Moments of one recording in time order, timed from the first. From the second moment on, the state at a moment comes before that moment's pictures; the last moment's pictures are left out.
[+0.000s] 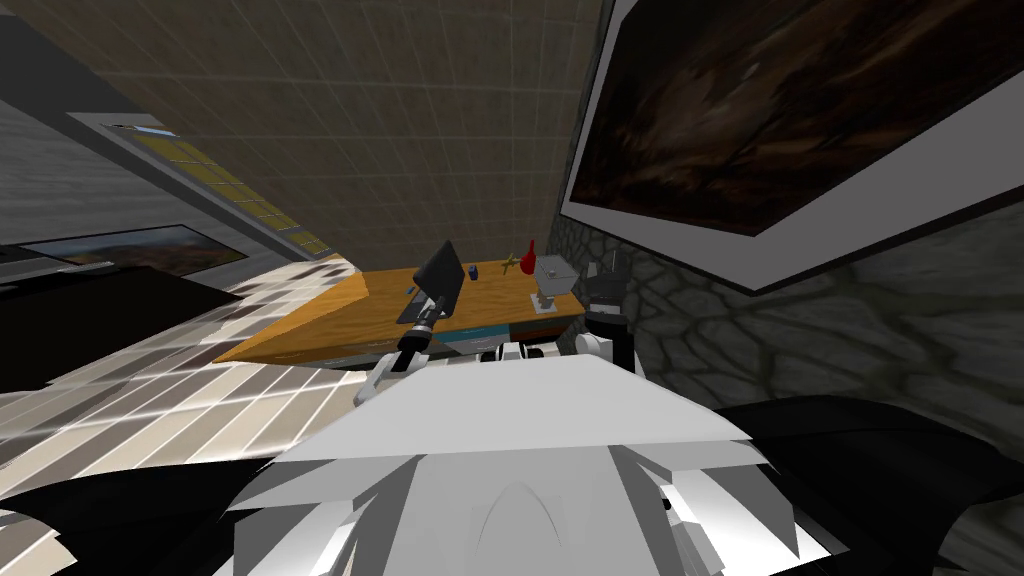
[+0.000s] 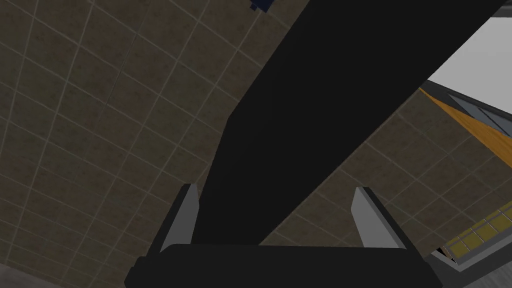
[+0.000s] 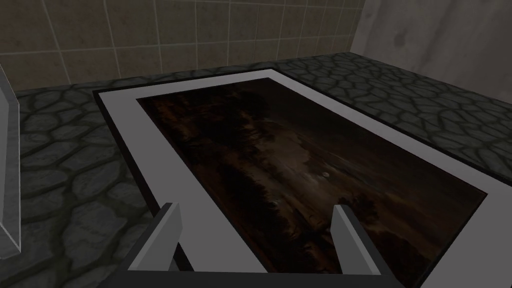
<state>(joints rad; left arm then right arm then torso) 0.42 0.40 0.09 -1.85 -0.23 -0.14 -0.31 0.50 -0.02 -0.04 -2.35 -0.09 -0.37 -0.02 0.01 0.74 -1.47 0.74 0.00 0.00</state>
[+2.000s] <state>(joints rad) 0.29 0.23 0.03 -1.72 0.03 -0.15 -0.03 0.50 -0.02 -0.04 -2.35 -0.09 -0.37 -0.02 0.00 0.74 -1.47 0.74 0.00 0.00</state>
